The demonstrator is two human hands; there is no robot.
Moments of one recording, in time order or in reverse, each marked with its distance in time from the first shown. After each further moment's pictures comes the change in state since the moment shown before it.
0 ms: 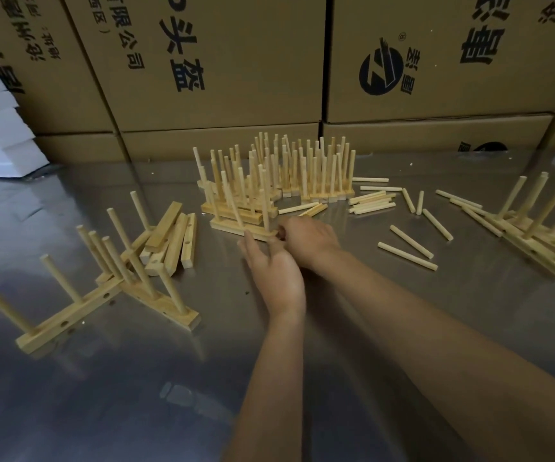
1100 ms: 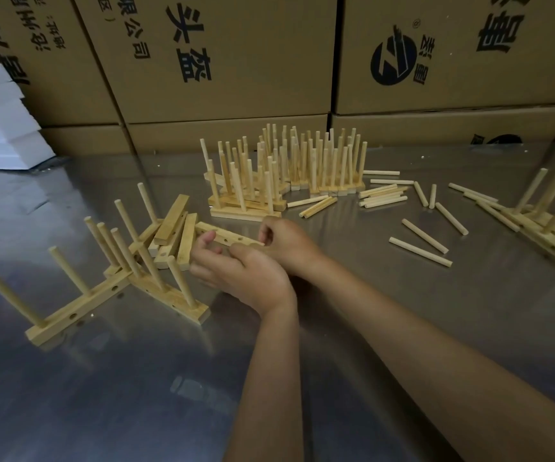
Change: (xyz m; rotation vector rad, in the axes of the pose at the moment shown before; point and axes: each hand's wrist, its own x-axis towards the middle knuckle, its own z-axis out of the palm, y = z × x) left_hand 0.018 0.003 -0.024 -0.013 0.514 0.340; right_hand -0.006 -0.038 0.023 0.607 -0.017 -0.014
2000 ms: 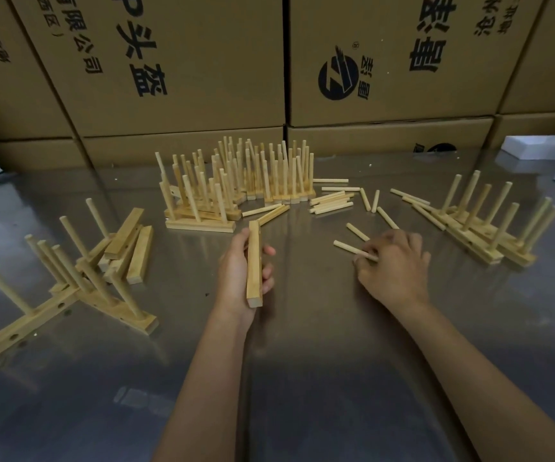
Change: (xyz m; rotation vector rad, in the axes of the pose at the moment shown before) left_hand -0.019 0.009 0.006 -0.229 -0.927 -0.652; right_hand -0.131 0.093 -0.125 -0.584 0.519 0.382
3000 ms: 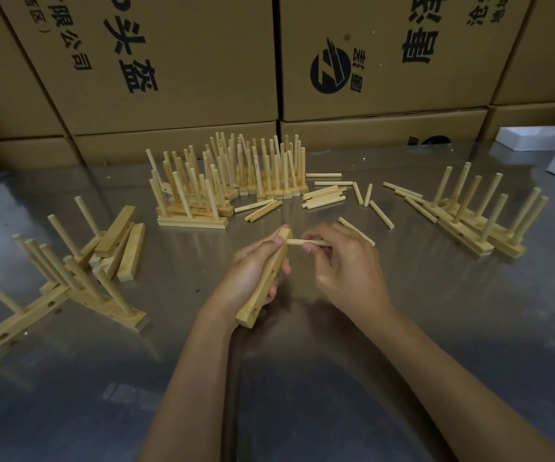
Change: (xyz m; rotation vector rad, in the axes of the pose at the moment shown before) left_hand -0.010 -0.002 0.001 0.475 -0.337 -0.032; right_hand -0.029 -0.041 -0.002 0.470 0.185 -0.447
